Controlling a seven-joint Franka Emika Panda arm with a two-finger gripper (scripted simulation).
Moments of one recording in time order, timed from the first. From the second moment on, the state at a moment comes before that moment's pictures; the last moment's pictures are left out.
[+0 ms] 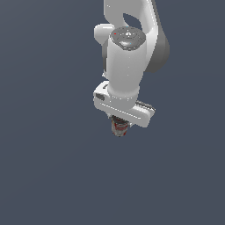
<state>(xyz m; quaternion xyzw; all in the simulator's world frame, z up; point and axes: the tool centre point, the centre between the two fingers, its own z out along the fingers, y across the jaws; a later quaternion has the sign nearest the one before) 0.050 0.030 0.239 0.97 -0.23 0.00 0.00</state>
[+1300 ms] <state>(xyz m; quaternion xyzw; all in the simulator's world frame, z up) 0.026 0.030 0.495 0.97 -0.23 0.00 0.00</state>
